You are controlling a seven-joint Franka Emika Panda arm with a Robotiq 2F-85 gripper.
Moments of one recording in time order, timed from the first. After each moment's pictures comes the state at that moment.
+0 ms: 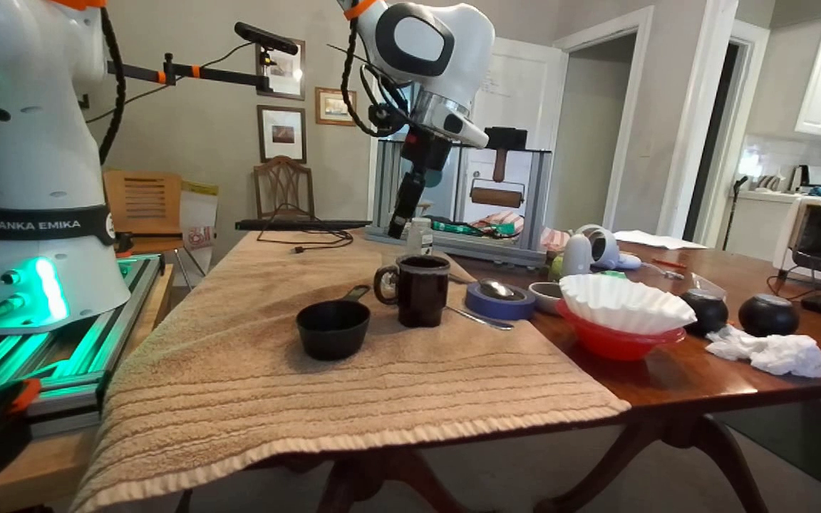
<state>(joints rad) -0.10 0.19 -0.11 -2.22 0.08 2.11 0.13</state>
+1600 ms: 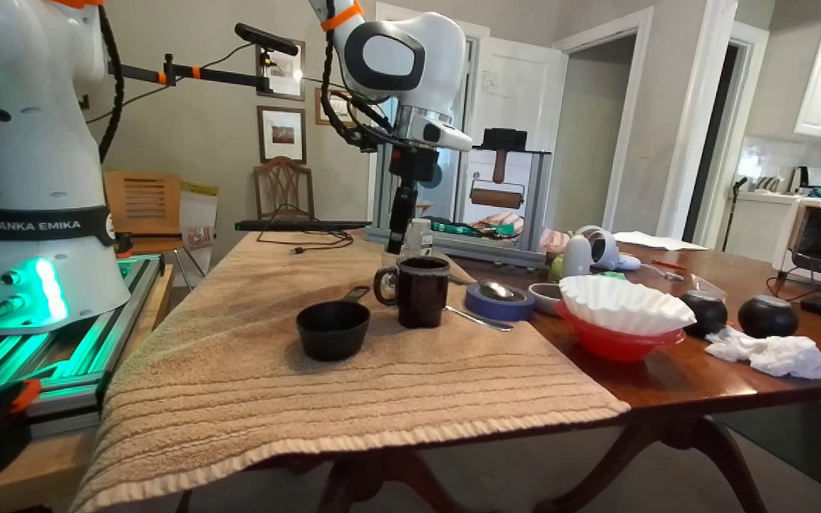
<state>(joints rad) -0.10 0.14 -0.11 -2.38 0.06 2.38 0.24</state>
